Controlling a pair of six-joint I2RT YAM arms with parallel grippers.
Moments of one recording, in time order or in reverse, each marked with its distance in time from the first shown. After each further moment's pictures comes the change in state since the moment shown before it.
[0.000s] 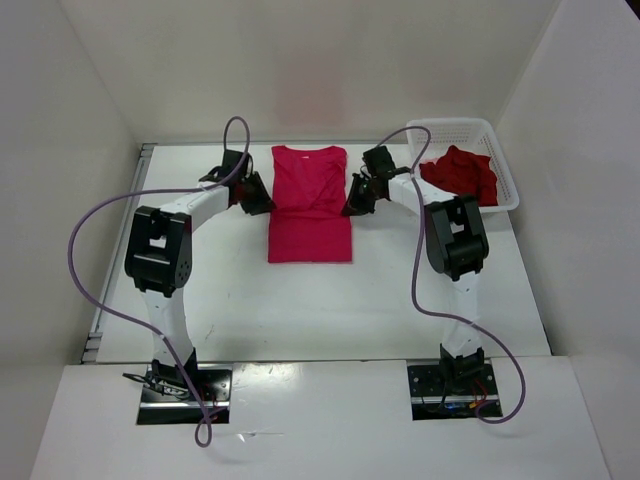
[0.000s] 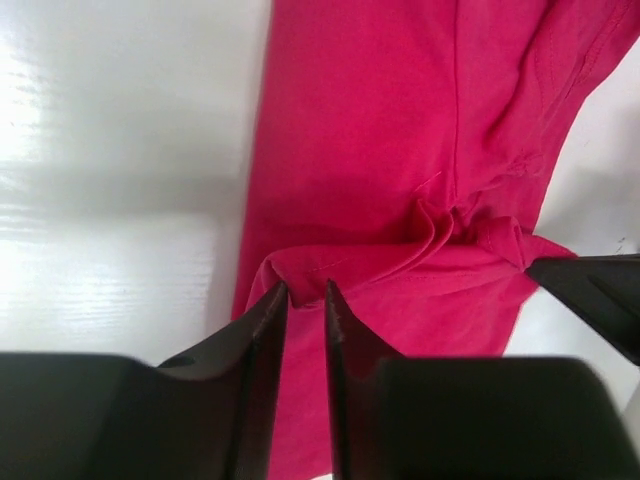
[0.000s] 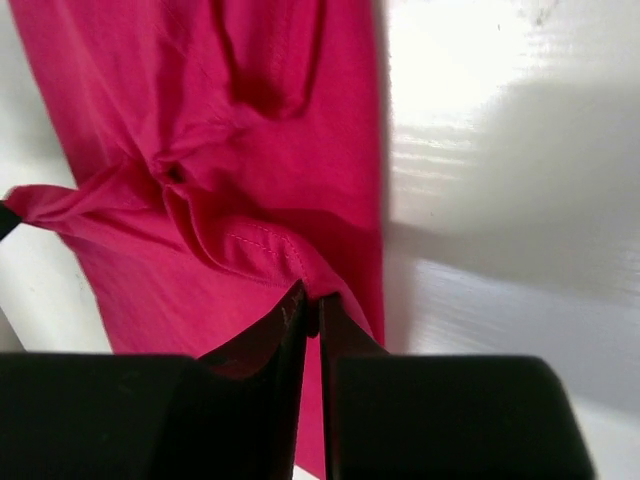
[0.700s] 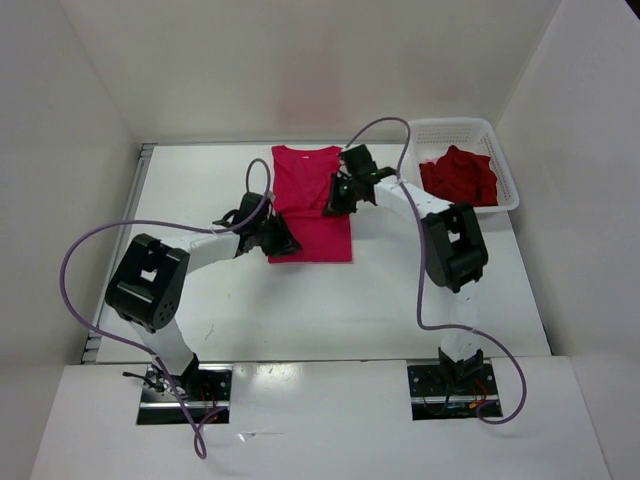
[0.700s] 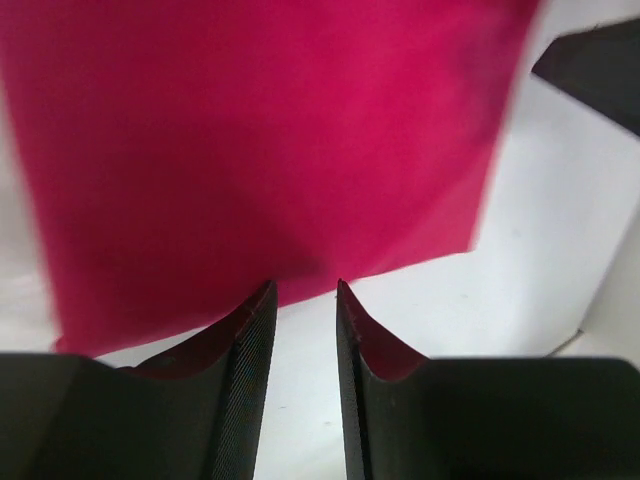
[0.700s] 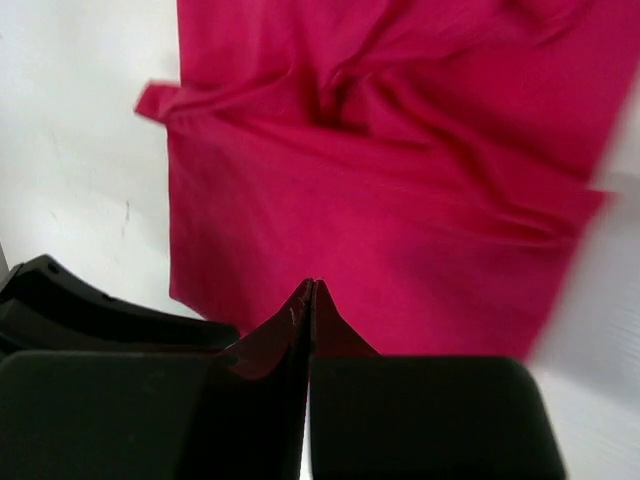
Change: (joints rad) left arm -0.203 -0.277 -0.449 0.259 0.063 -0.160; right arm 0.115 -0.107 0.008 -0.021 0.019 -0.040
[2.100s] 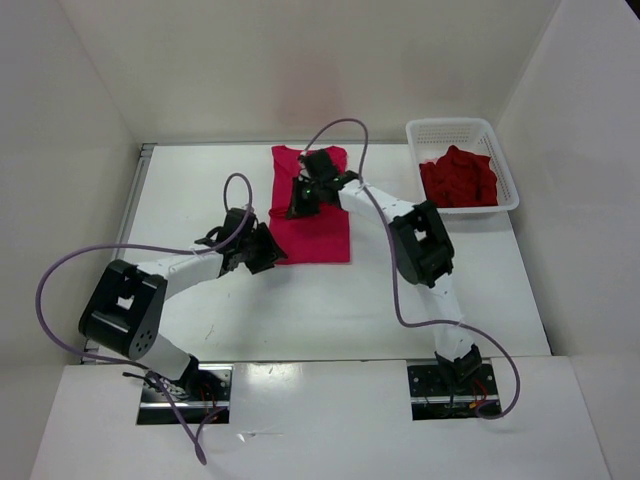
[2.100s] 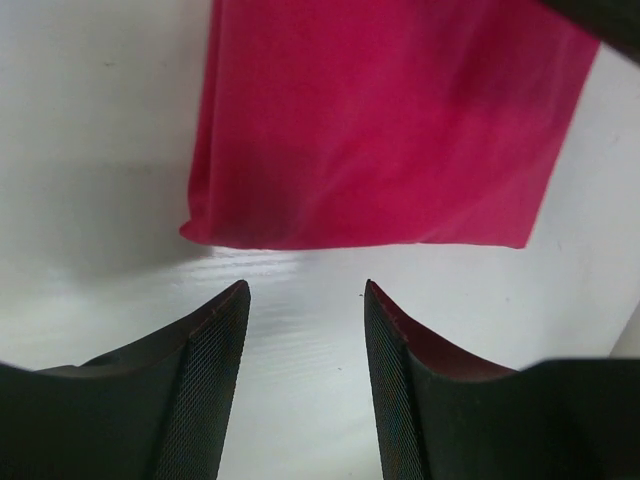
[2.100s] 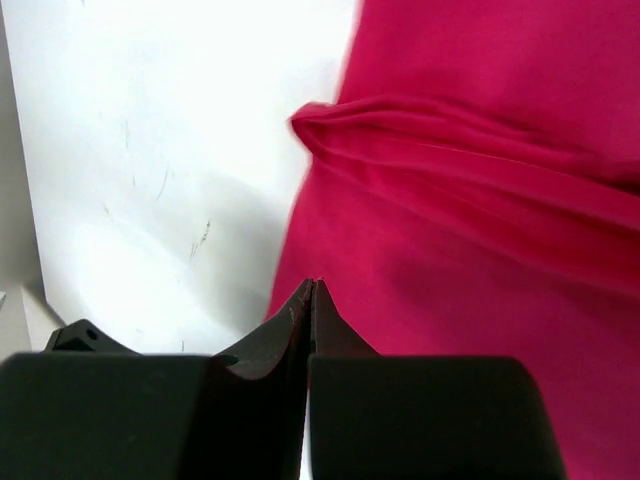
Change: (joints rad) left arm 0.014 -0.217 -0.232 -0.030 -0.125 -0.051; right arm 0.150 0.186 0.219 0.048 -0.008 0.048
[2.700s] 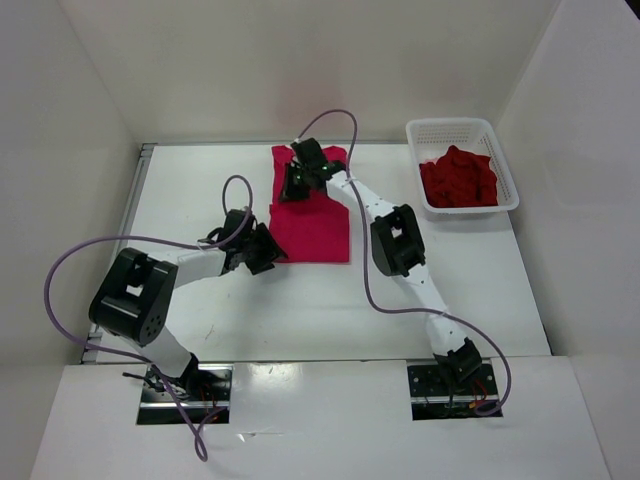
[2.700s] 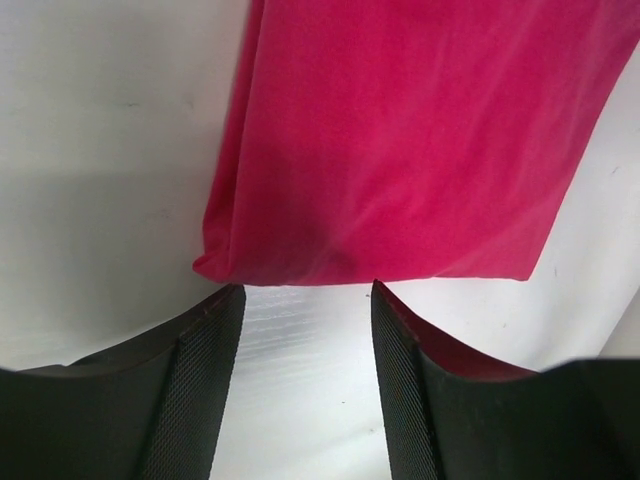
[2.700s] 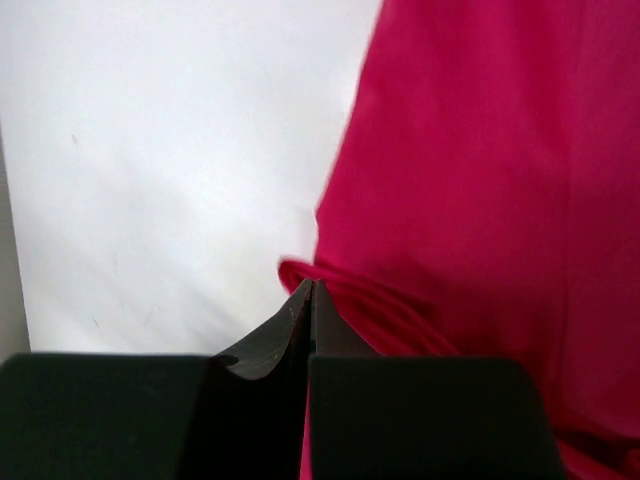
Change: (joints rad) left arm 0.036 0.108 -0.009 0.089 0.019 -0.032; right arm 0.001 0.381 0.544 -0.138 0.014 0.006
